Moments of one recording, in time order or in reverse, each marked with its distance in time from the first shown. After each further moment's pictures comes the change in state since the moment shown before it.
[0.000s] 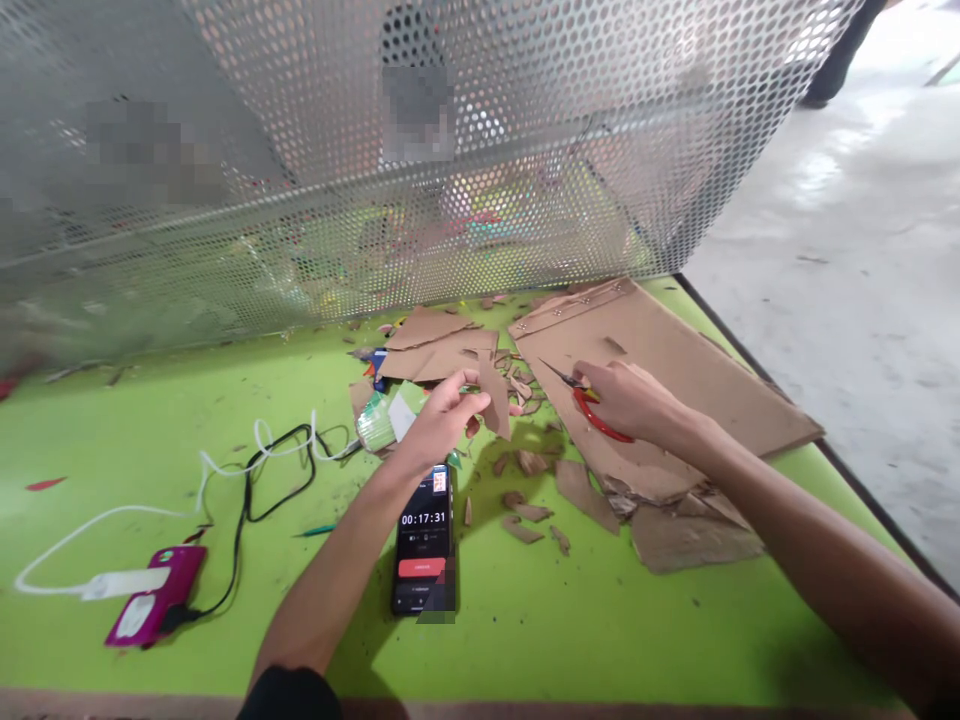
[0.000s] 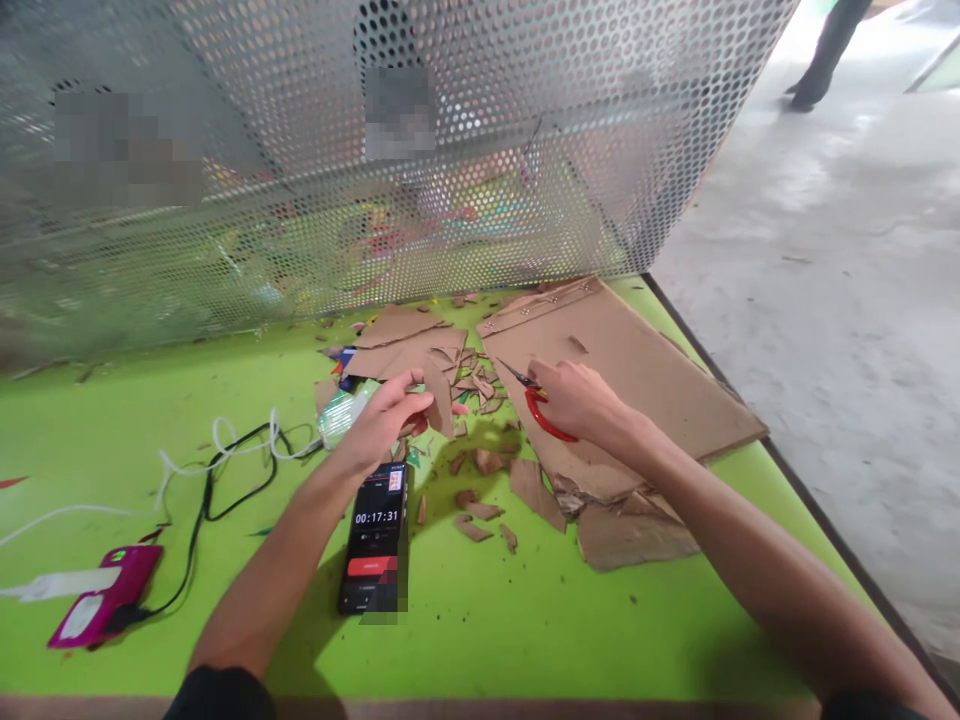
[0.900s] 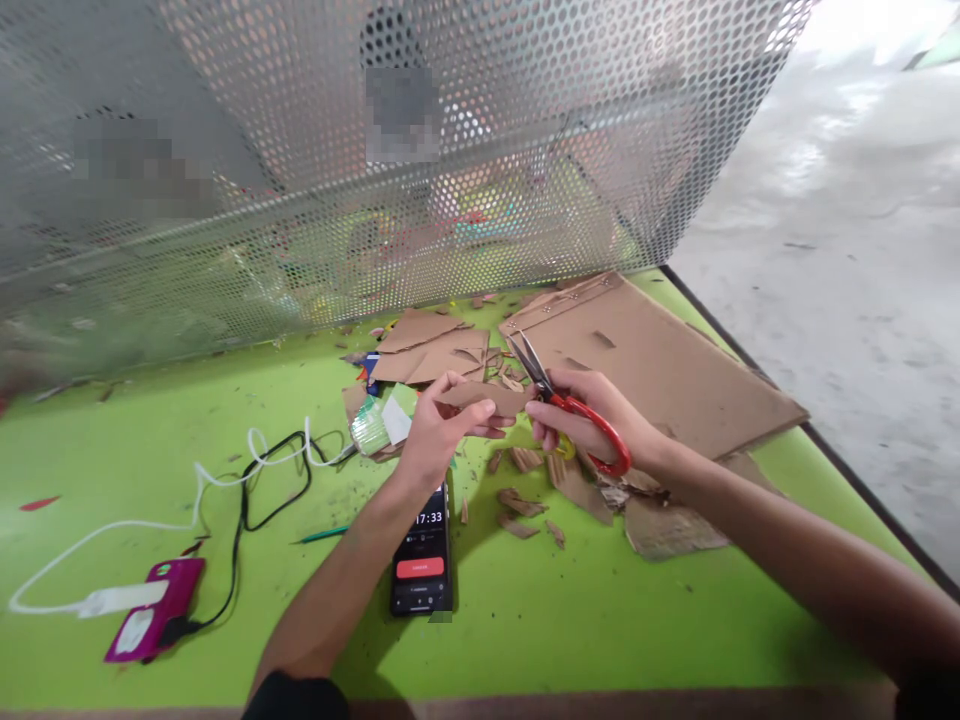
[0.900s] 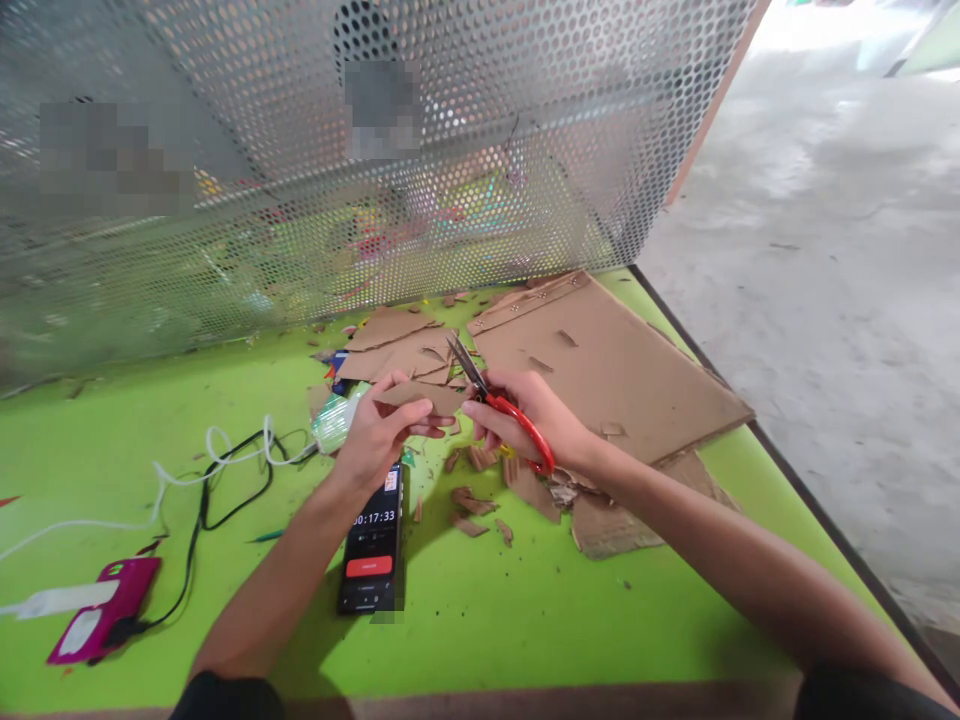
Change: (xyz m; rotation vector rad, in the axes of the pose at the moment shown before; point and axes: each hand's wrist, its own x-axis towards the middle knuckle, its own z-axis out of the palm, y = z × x) left_hand -0.010 -0.003 0.018 -0.244 0.147 0.047; right_hand -0.034 -0.041 -0.002 1.221 0.057 -0.340
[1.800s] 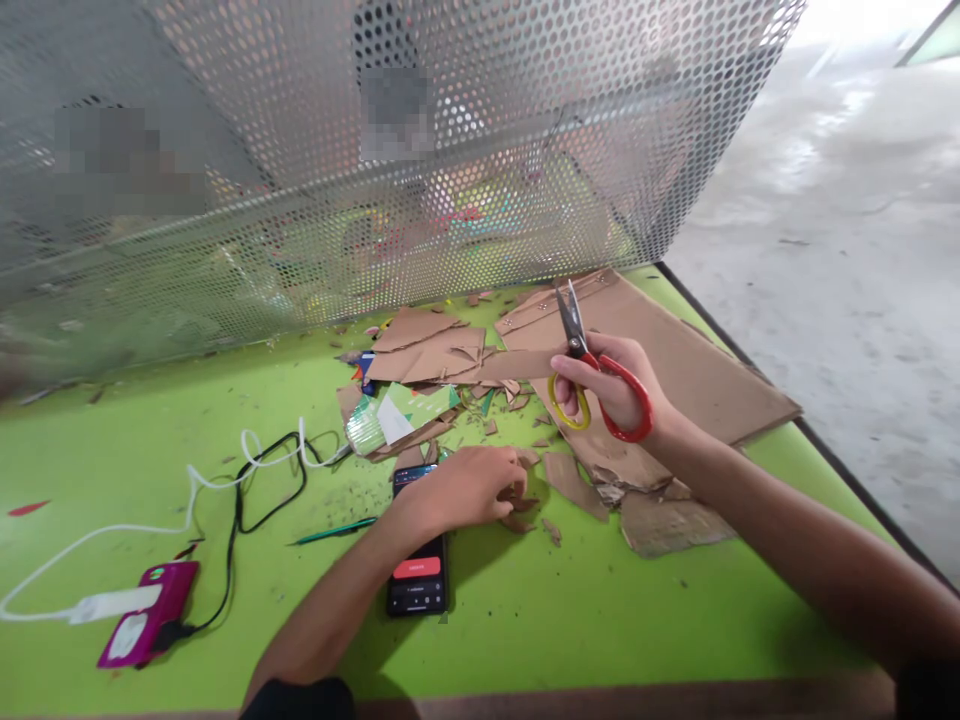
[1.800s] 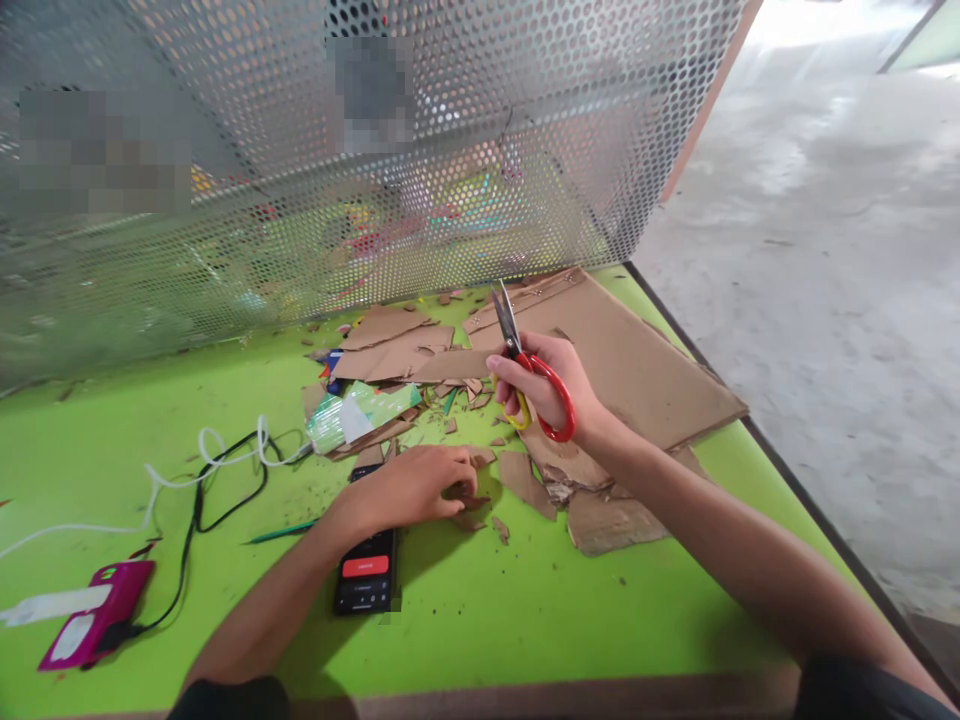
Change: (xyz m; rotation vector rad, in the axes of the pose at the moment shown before) left_hand -0.012 -0.019 0.004 1.383 -0.853 0.158; right_hand 0.010 -0.010 -0.015 0.183 0.326 0.009
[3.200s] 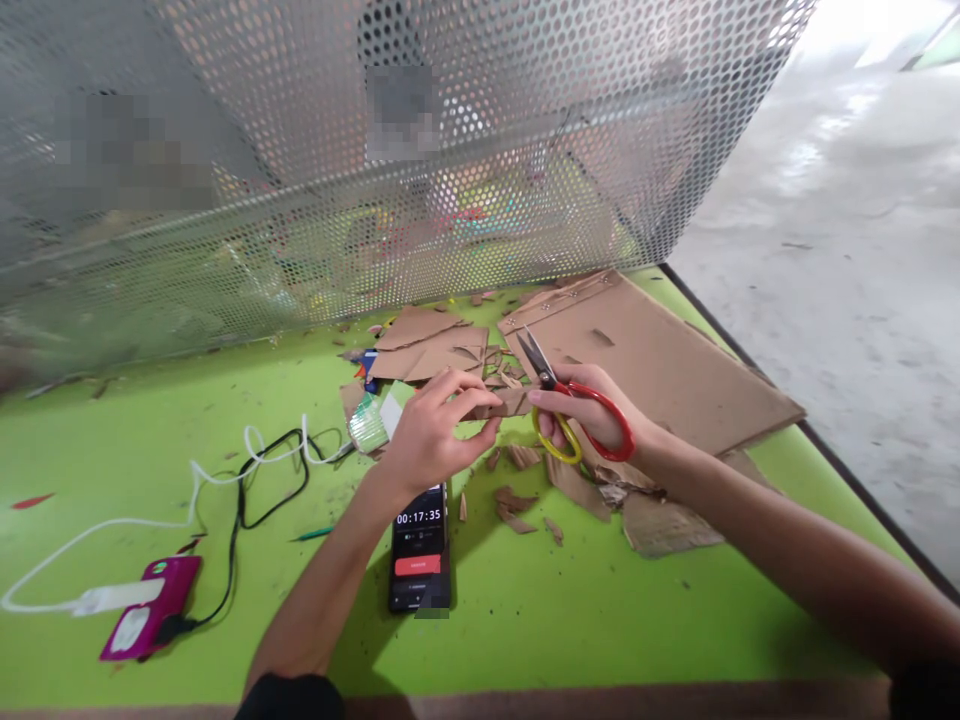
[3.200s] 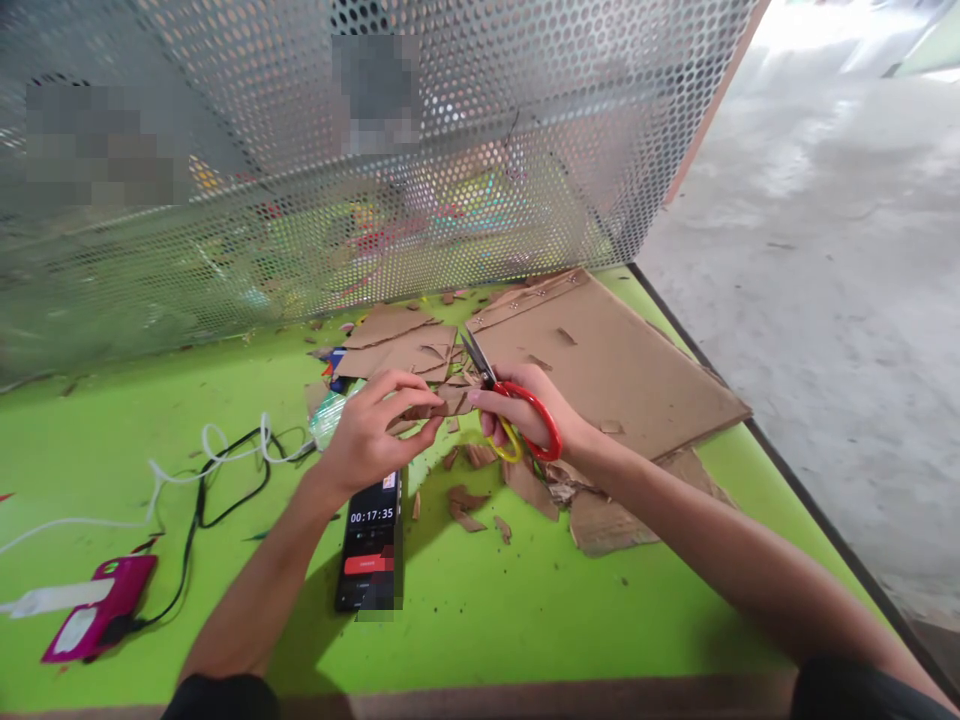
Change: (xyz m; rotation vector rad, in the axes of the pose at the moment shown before) left_hand -0.019 -0.017 -0.032 0.127 0.919 0.134; right_hand -0.007 0.022 0.008 0.047 -0.290 0.152
